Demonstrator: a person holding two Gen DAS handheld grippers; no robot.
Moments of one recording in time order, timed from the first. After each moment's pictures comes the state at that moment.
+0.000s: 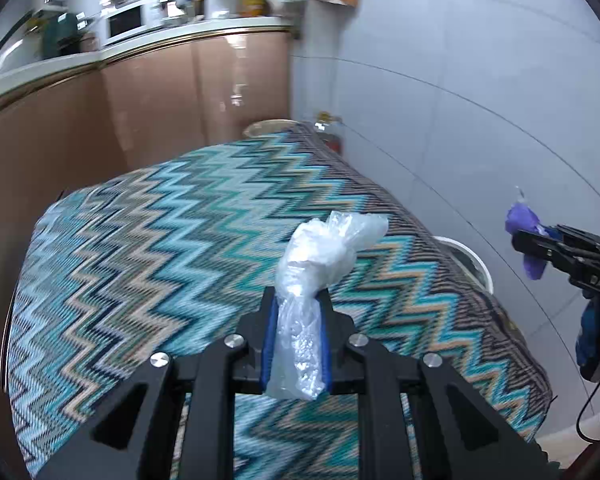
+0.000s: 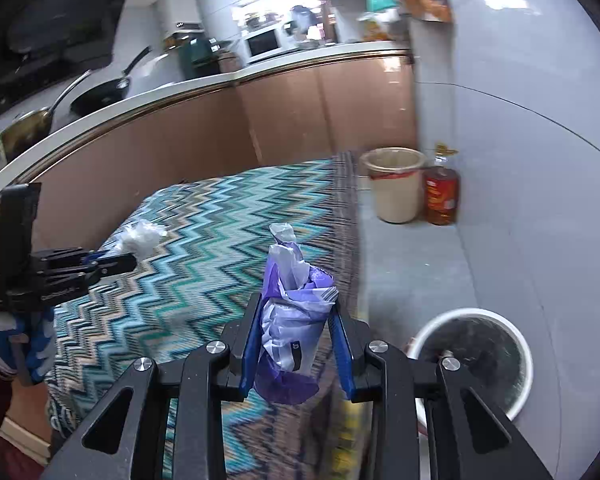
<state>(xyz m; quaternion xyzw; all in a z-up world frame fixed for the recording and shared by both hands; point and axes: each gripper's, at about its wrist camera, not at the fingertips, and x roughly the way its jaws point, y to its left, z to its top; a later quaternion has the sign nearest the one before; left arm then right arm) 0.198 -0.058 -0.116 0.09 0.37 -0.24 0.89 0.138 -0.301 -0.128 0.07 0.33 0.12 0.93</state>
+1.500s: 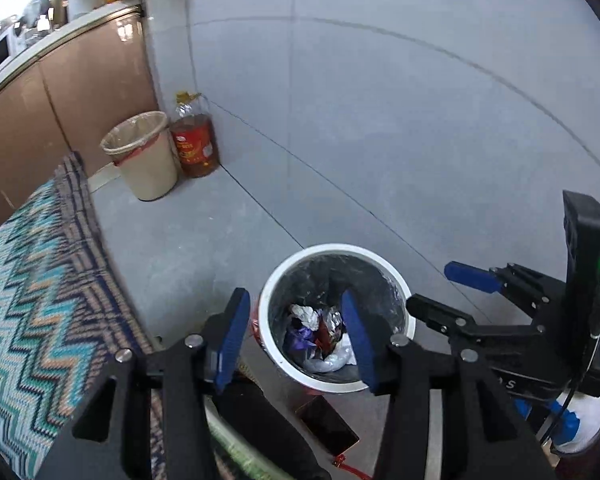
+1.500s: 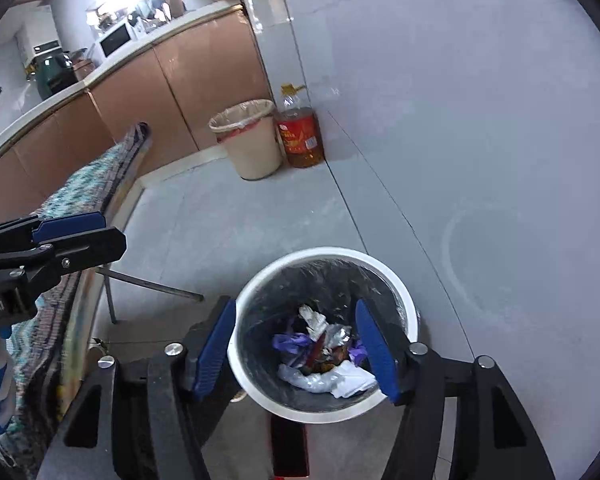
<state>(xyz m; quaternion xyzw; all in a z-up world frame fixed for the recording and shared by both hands) 0.239 -0.341 -0.158 0.15 0.41 -0.36 0.83 0.156 -0.478 -0.204 0.13 0.40 -0.06 0.90</state>
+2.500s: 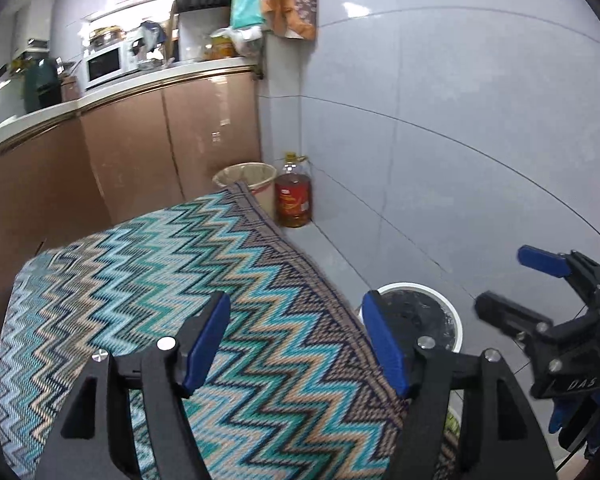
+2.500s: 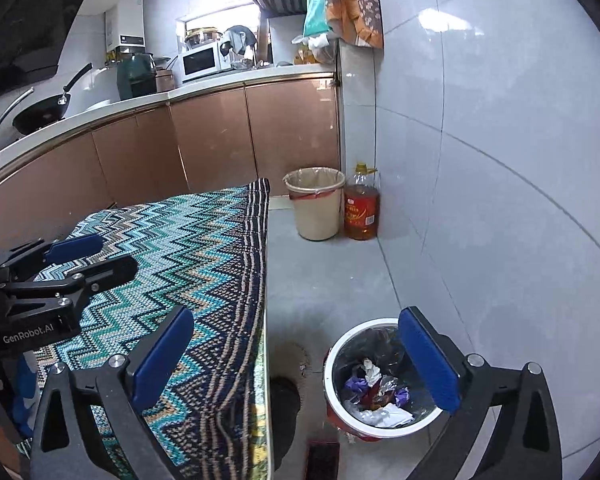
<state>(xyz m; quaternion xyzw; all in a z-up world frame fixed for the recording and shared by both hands) 0.179 -0.151 -0.072 0.09 0.31 -0.24 0.92 0.123 -0.325 -0.095 0.03 0.30 -0.02 0.95</state>
